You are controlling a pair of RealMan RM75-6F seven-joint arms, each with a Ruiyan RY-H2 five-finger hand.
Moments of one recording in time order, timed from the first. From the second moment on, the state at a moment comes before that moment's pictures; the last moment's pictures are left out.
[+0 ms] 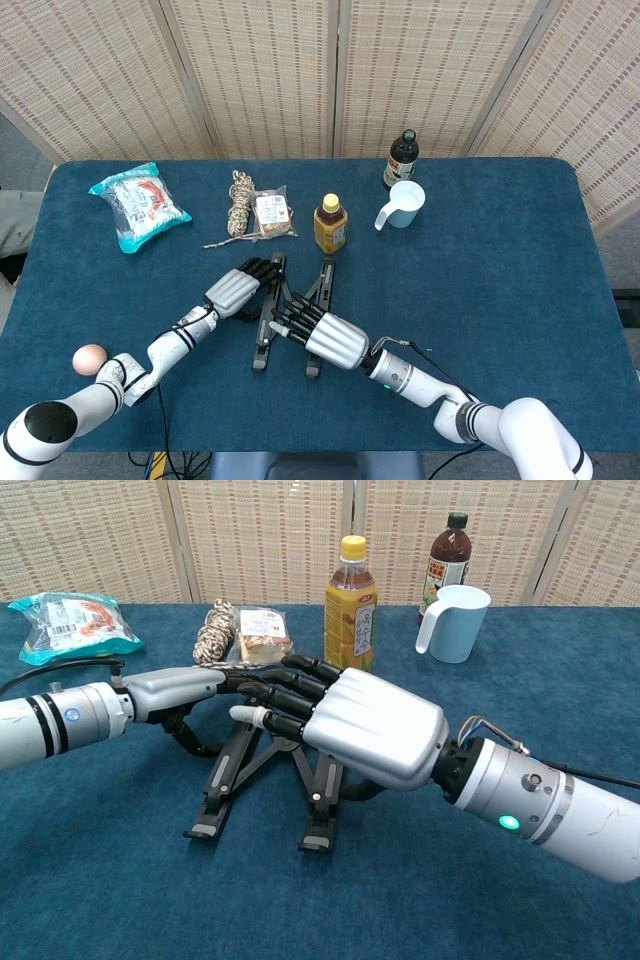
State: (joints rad) left arm -0.88 -1.81 0.04 -0.71 1.60 0.91 -0.55; right arm 0.78 -1.98 -0.04 -0.74 -1.87 1.34 -0.25
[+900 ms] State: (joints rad) left arm -0.79 -1.65 0.00 -0.87 1.52 0.98 -0.44; right arm 0.86 -1.71 -0.05 -1.19 -1.81 1.12 -0.17
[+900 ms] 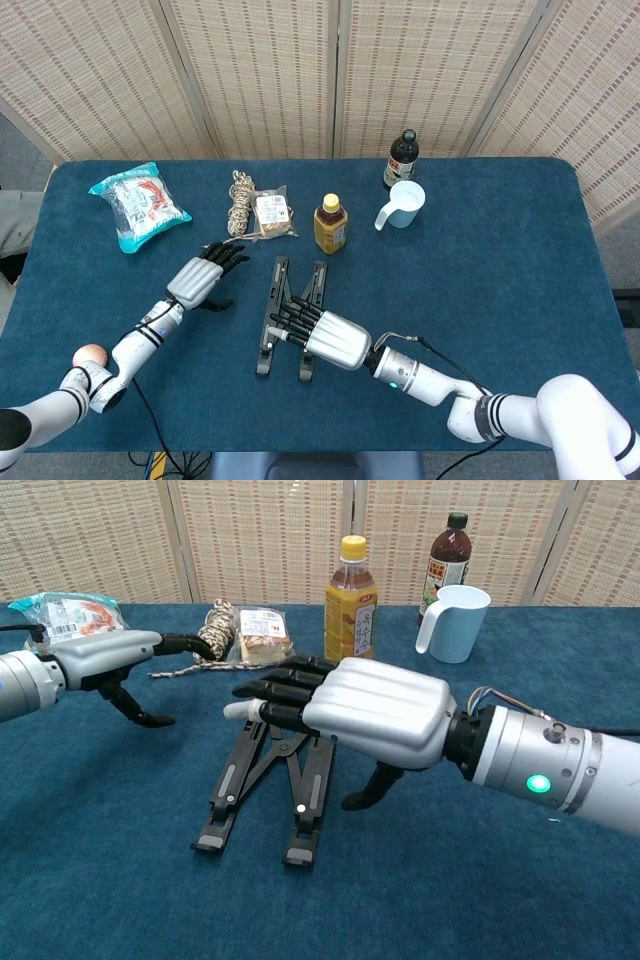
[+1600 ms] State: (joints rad) left arm -0.69 -1.52 -0.06 -1.01 1.43 1.03 -0.35; right arm 1.21 -1.55 -0.03 -1.29 -1.79 0.65 0.01
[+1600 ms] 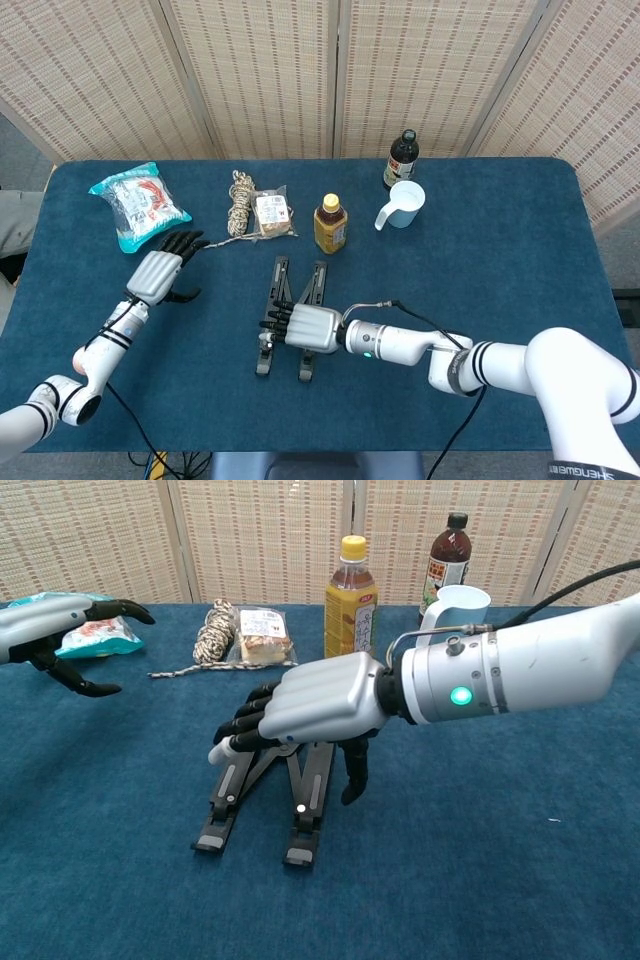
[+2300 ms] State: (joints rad) left arm -0.65 -1.52 -0.07 -0.98 1.44 1.04 -0.39; right arm 1.31 -1.66 -0.08 -1.13 -1.80 0.59 0.10
